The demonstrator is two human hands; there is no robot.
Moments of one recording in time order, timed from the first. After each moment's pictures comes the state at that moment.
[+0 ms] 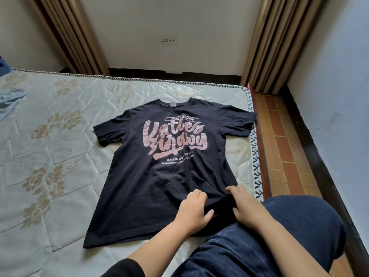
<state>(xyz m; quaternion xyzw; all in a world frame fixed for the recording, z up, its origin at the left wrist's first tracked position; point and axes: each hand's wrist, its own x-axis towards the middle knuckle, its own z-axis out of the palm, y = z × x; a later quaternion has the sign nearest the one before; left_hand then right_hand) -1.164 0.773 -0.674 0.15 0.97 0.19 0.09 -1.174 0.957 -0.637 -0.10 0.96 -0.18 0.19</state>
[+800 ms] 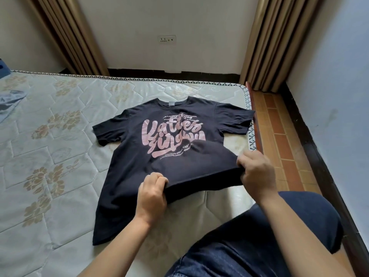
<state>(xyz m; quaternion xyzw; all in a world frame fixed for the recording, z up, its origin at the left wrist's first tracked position) -1.170 0.689 -0.648 0.12 0.93 0.22 -0.28 -1.208 0.963 -0.587 -0.15 0.94 -0.14 -0.26</state>
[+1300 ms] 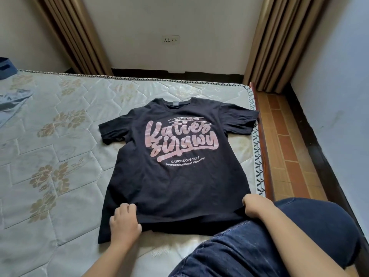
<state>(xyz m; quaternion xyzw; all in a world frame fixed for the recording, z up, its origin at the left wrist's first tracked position) -1.112 0.612 -0.721 -0.10 0.99 0.06 -0.02 -1.192 0.972 -0.654 0.00 0.94 0.01 0.35</state>
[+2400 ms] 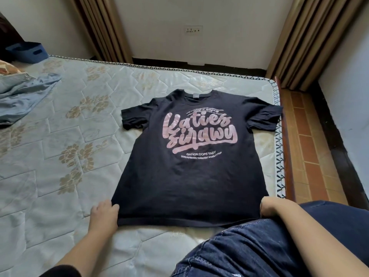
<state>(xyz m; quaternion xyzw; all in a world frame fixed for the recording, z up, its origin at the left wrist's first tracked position) -1.067 0.527 -0.686 -0.13 0.96 -0.16 0.17 -1.186 0.955 -0.649 -0.03 0.89 0.07 0.45</state>
